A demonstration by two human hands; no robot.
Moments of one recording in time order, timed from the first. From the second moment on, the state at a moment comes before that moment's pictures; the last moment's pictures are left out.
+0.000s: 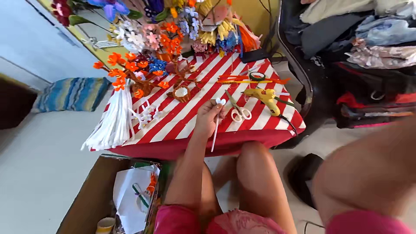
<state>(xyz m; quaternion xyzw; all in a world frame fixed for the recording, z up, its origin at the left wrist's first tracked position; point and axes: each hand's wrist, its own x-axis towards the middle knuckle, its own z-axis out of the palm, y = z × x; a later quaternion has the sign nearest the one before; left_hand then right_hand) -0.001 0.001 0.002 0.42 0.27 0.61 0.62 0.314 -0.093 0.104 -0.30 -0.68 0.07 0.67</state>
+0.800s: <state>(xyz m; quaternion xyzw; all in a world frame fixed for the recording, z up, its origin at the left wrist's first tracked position) 0.000 -0.007 0.009 0.37 0.28 0.56 0.69 0.174 0.021 0.003 -0.23 -0.78 0.21 0.55</state>
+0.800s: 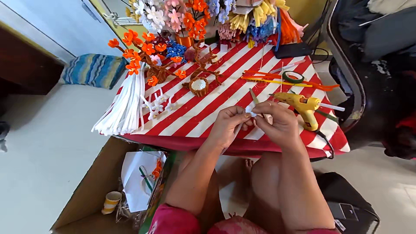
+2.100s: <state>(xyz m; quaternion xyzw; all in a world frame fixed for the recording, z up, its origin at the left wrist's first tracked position) 0.022 0.003 -0.010 0.73 0.26 0.59 0.24 0.199 0.006 0.018 -0.31 -0.75 0.33 0.49</state>
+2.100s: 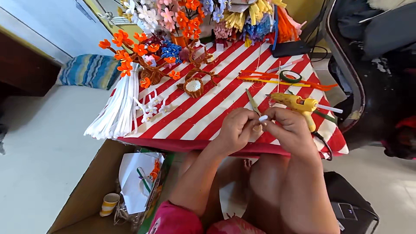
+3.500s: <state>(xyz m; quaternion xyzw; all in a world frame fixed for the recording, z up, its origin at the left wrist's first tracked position) 0.020 0.009 -0.010 0.63 0.26 0.57 0.47 0.180 0.009 0.014 -0.38 -0.61 0.44 0.53</state>
